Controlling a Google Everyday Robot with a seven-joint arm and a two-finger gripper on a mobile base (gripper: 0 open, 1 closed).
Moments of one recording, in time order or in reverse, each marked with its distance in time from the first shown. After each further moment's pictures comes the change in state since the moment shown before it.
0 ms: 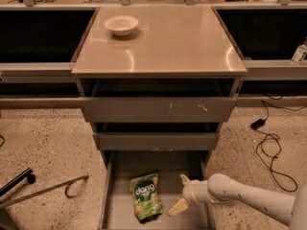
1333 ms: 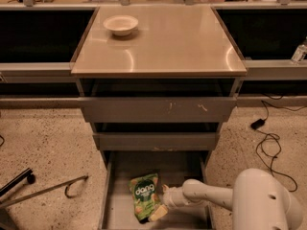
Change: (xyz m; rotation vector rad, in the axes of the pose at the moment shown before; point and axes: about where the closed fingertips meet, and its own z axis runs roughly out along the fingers) arm 0.044 0.006 0.151 -0.102 0.035 0.029
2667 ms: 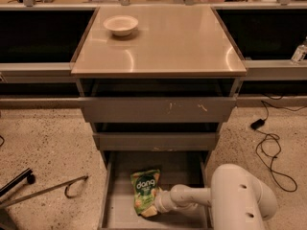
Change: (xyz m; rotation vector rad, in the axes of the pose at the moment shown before) arm 0.008 0.000 0.066 0.068 0.047 0.070
